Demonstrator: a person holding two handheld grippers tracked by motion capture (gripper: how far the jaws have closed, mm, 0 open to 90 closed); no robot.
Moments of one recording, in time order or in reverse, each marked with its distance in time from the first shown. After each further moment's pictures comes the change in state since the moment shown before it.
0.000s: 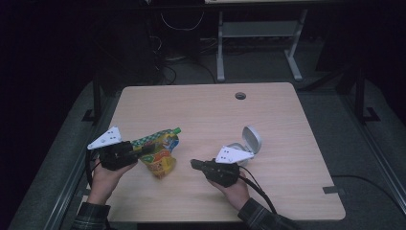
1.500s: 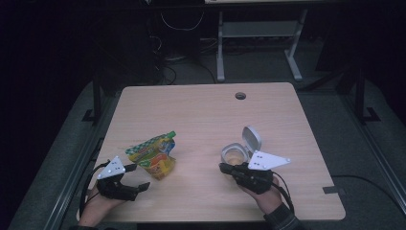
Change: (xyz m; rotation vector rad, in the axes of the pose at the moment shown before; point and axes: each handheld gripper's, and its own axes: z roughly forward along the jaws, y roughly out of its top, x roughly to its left) left arm -0.009 -0.088 -0.006 0.253 0.135 0.005; right arm -0.006 0.003 -0.089 0.040 -0.074 -0.047
